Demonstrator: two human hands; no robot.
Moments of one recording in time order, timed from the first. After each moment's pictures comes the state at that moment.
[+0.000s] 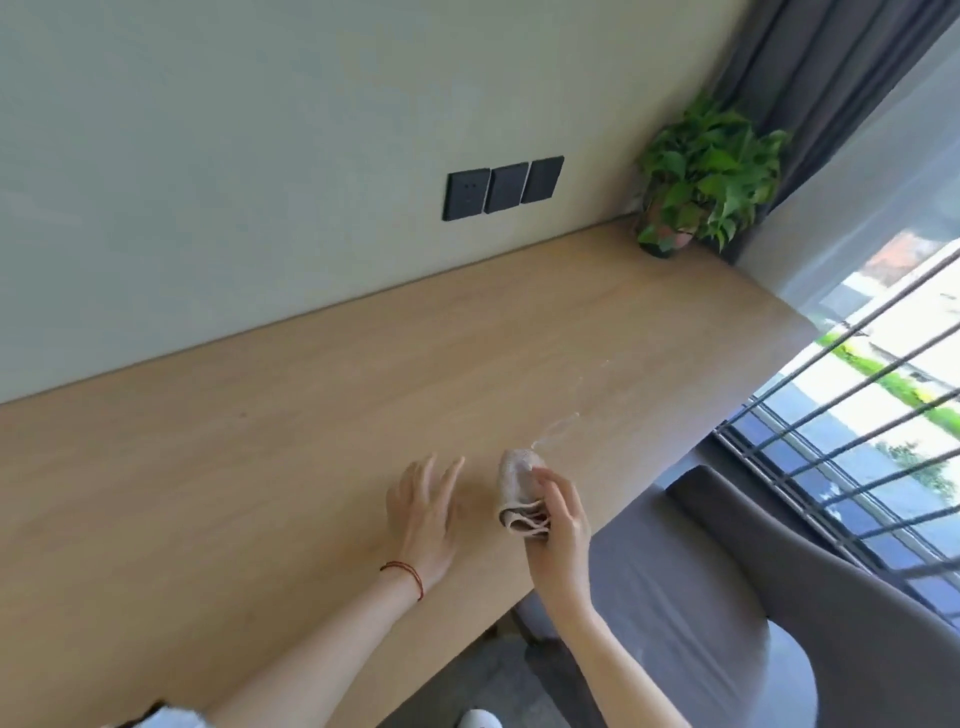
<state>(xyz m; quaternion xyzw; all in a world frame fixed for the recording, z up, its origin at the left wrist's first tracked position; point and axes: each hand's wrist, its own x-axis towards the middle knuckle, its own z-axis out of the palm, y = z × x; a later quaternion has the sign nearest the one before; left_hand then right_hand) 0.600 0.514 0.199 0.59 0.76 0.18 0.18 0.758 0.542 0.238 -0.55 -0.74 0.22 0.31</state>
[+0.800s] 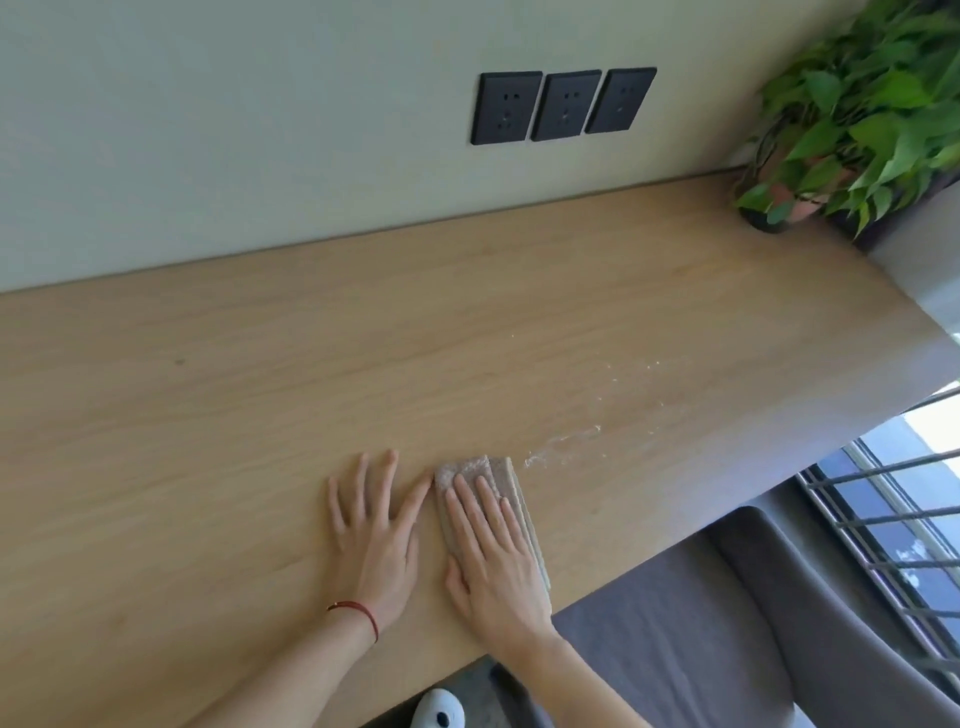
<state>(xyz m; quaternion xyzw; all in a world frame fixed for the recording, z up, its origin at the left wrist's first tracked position) 0.634 0.547 0.150 0.53 0.84 0.10 0.06 0.779 0.607 0.152 -0.33 -0.93 0.15 0.01</state>
